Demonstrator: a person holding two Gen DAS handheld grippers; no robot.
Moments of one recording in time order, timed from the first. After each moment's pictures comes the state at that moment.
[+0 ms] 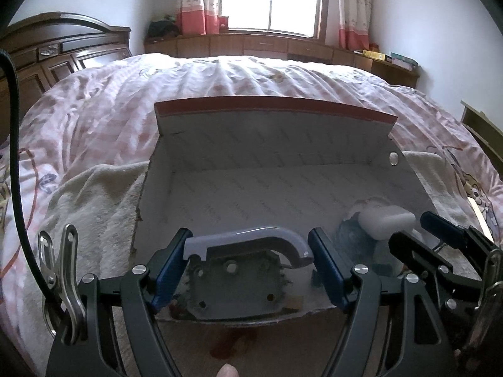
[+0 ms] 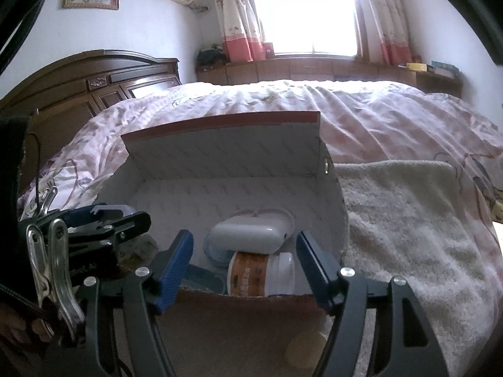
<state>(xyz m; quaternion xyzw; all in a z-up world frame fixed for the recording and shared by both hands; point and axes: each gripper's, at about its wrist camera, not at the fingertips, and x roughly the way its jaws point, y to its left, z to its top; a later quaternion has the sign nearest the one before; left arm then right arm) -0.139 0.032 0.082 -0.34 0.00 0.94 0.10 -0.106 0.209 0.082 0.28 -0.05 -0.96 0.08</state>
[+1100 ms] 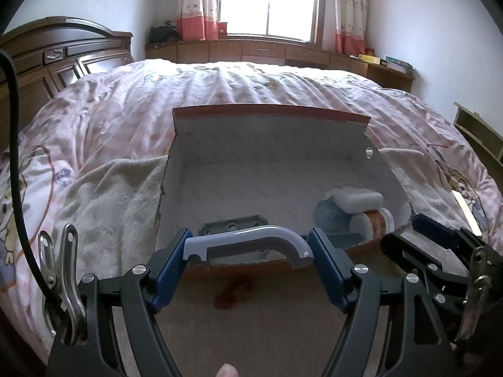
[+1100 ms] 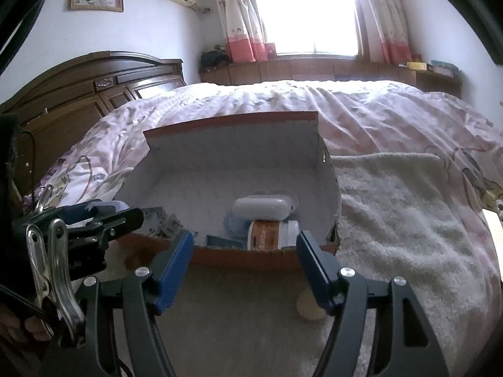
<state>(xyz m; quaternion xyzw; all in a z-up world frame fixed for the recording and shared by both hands) -0.088 0.024 0.101 -0.33 0.00 0.94 0.10 -0.061 0.202 0.093 0.28 -0.05 -0.95 0.08</state>
